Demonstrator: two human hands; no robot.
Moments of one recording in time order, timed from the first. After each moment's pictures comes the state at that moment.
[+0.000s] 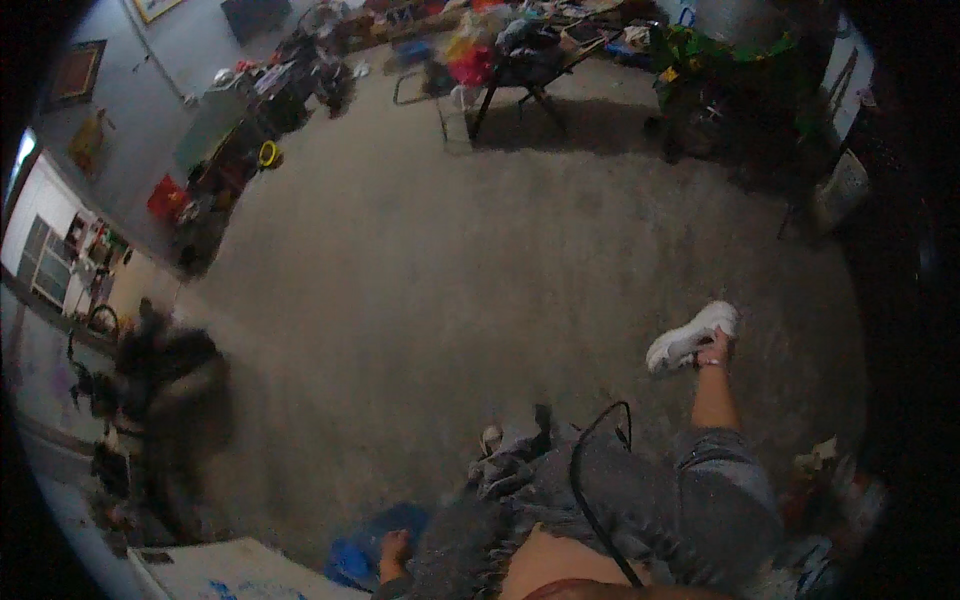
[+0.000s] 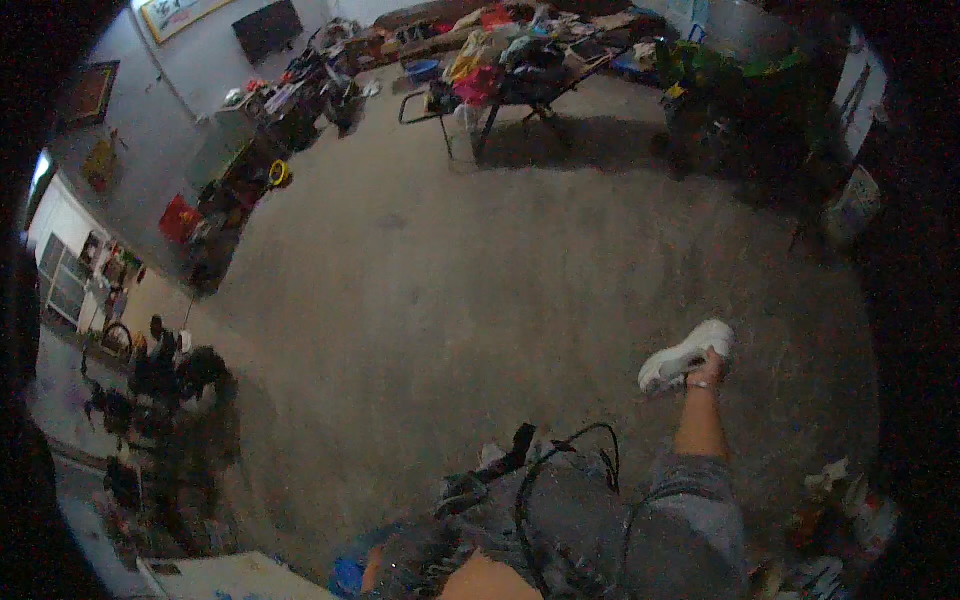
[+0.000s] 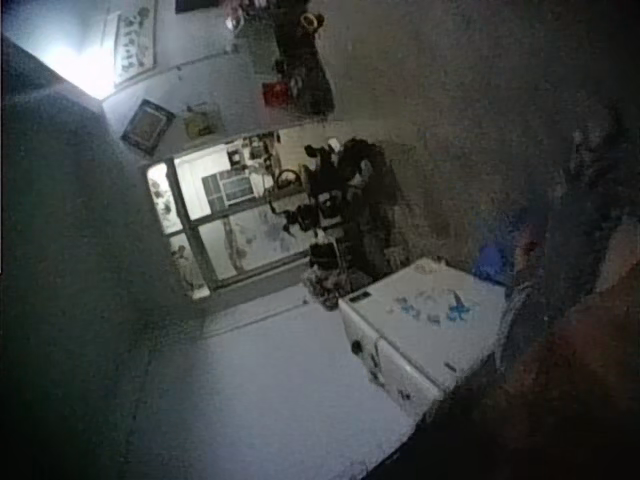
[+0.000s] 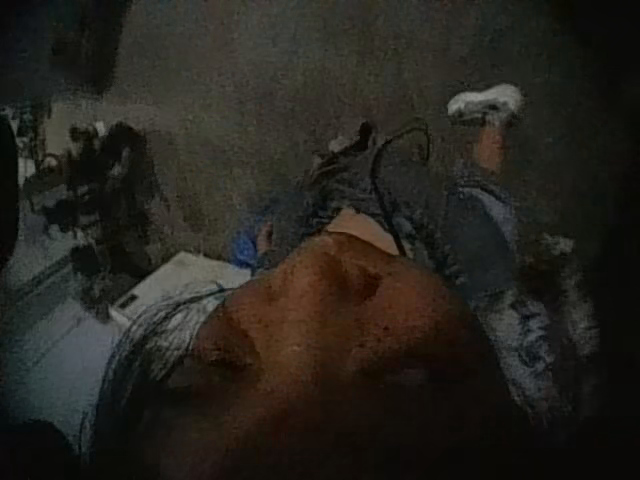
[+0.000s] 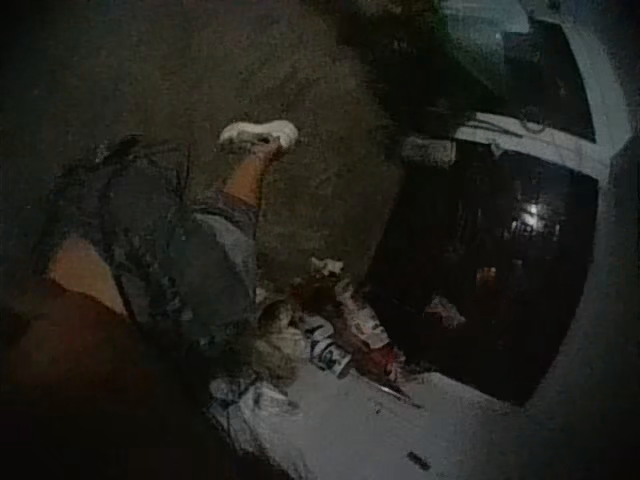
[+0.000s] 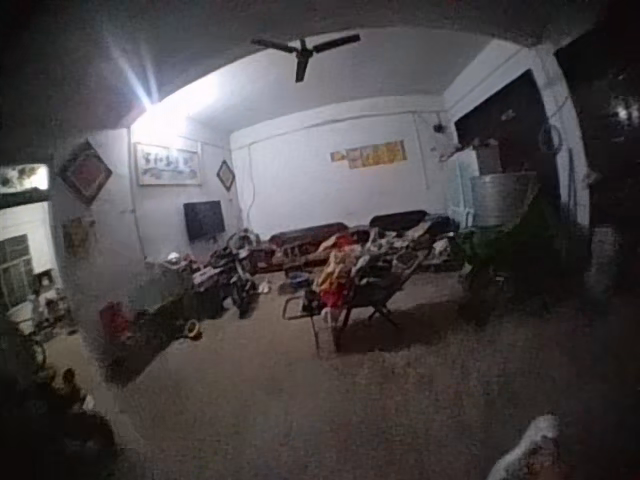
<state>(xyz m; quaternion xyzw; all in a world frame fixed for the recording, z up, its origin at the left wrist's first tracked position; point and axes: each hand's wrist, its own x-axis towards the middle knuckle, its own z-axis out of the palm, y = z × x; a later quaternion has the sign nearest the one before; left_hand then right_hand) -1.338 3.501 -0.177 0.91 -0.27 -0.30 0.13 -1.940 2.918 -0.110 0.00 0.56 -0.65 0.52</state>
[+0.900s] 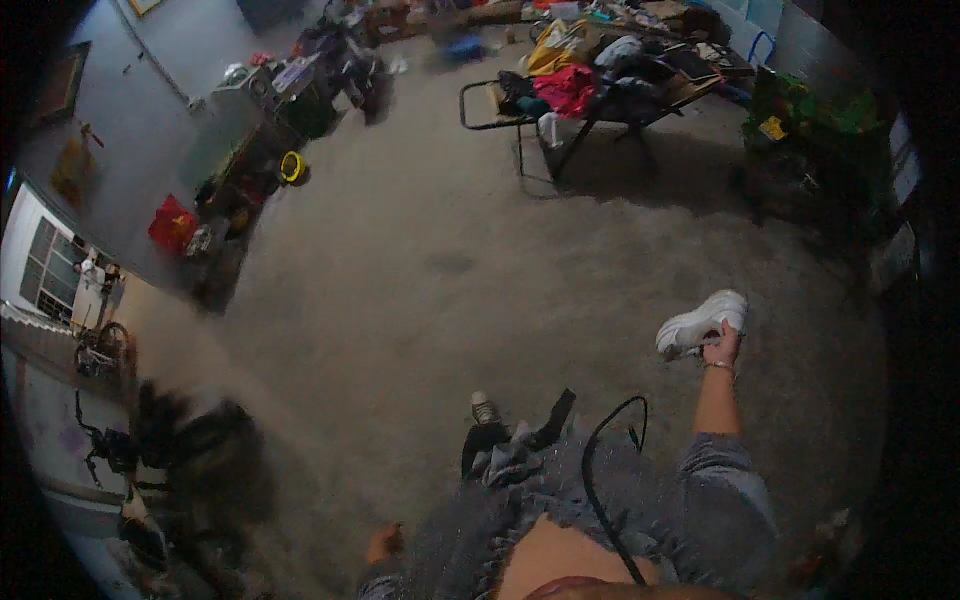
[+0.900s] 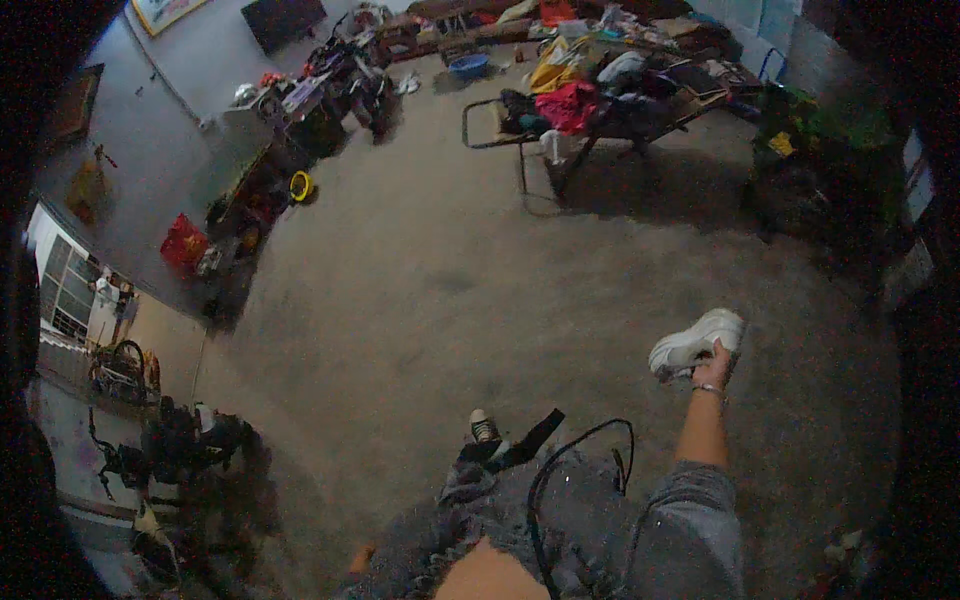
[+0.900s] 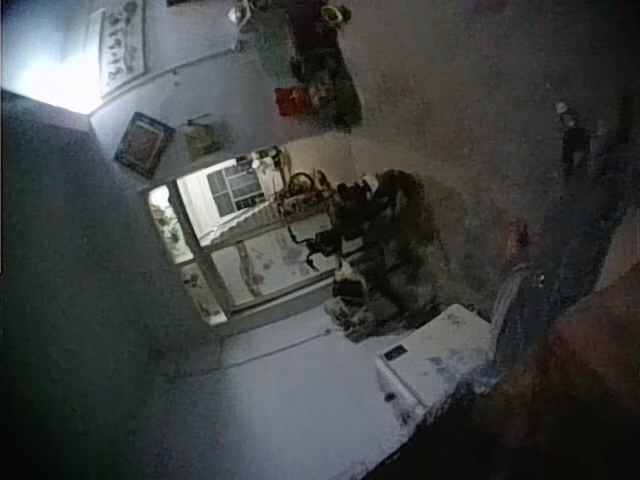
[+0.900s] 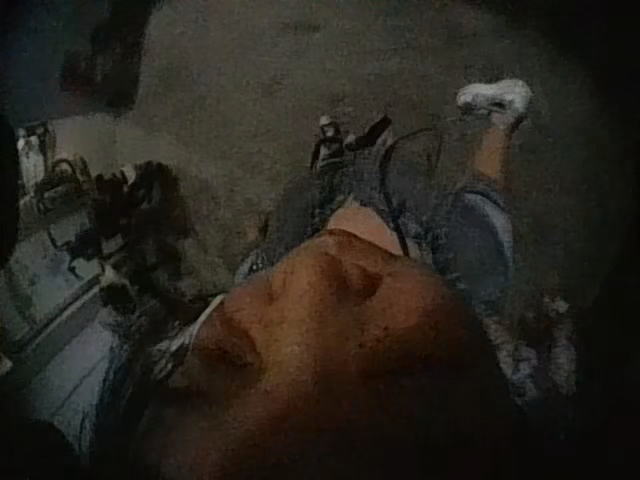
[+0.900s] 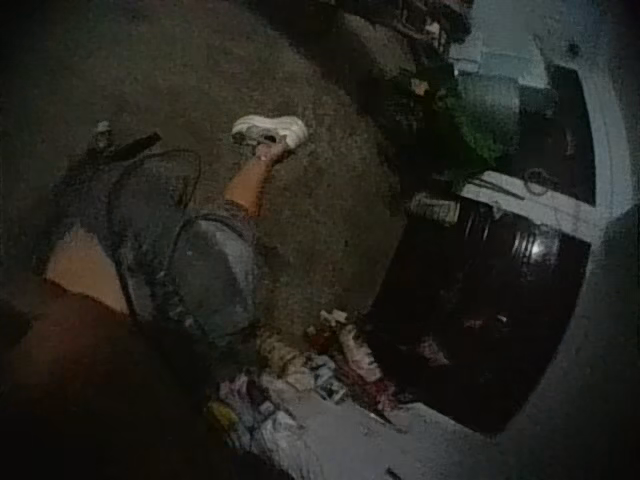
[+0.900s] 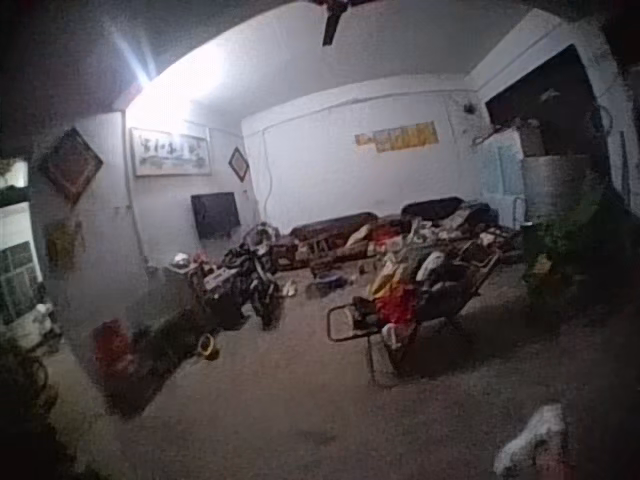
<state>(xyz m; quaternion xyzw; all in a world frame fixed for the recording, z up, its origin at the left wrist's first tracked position) -0.968 3.164 -0.059 0.86 0.16 -0.42 0.24 -1.468 2.634 -0.034 0.01 0.50 -0.66 0.57</state>
